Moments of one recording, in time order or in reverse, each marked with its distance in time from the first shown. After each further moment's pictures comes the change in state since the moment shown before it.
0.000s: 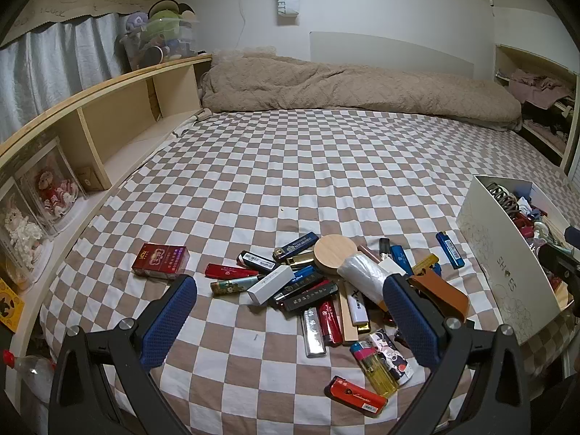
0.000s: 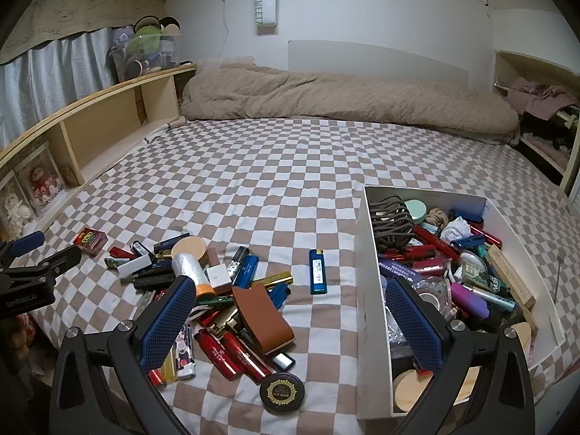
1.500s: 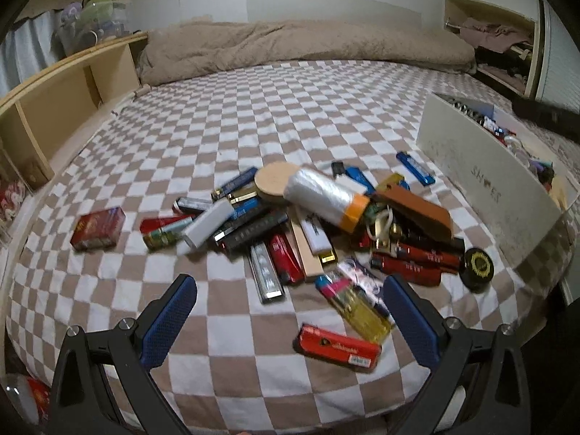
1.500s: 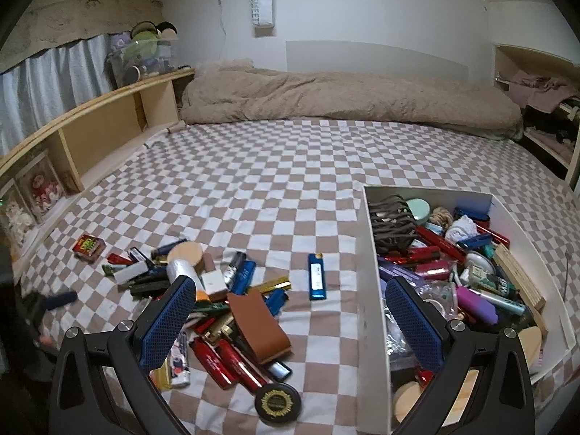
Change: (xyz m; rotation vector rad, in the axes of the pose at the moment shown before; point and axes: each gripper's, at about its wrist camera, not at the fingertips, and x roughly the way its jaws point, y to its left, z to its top) left arm 0.038 -0.034 -0.064 0.176 0.143 -0.171; right arm 0.013 -0.010 0.001 0.023 -0.032 0.031
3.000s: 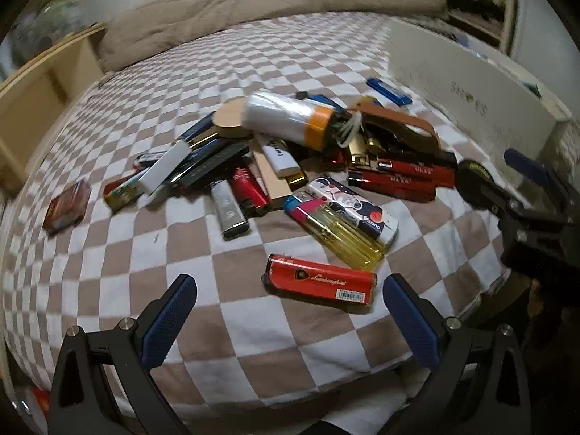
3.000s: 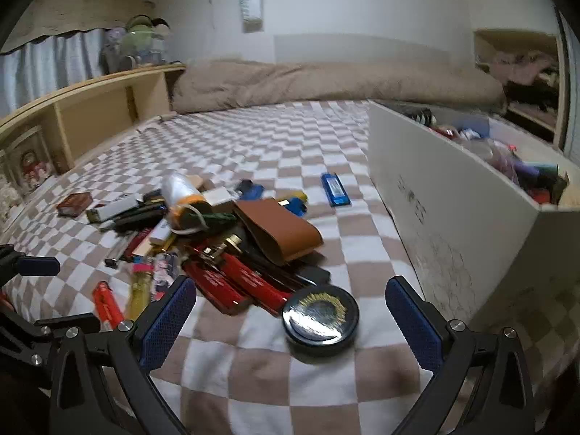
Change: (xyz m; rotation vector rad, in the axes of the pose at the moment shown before) left arm 0.031 -0.022 -0.037 0.191 0.147 -0.062; right arm 0.038 0.025 -0.131 0.076 -0.020 -0.073
